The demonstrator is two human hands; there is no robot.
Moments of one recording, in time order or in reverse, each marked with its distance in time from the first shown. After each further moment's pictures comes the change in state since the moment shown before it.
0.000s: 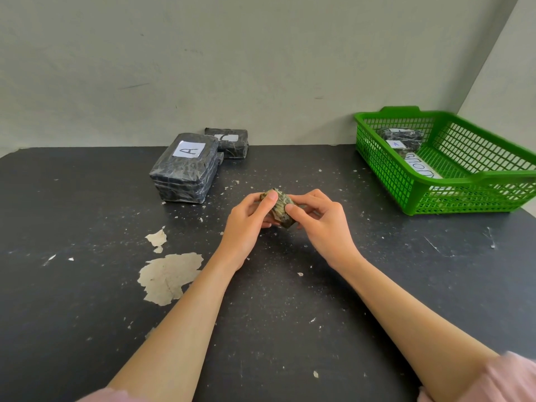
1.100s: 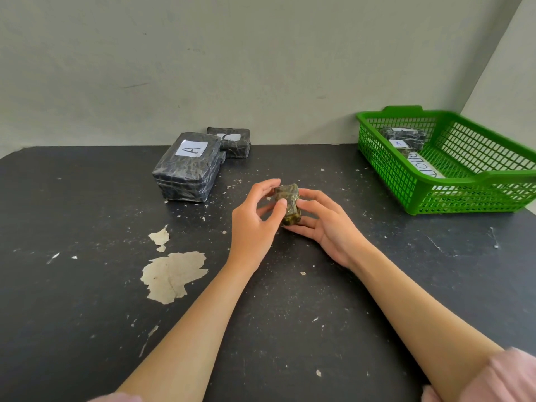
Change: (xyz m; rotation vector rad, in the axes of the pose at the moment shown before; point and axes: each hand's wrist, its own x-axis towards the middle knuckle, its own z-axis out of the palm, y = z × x) left_hand -0.012 0.004 0.012 0.152 0.158 0.382; right_hand 0.012 0.007 -0.010 0.634 -0.245 0.369
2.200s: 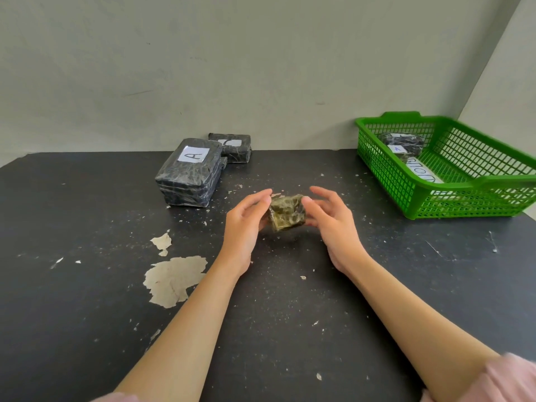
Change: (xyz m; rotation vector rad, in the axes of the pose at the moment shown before) left_hand 0.009 -0.007 -0.009 -0.333 -0.001 -0.438; right_hand 0.000 0.009 0.001 -0.276 0.274 -0.267
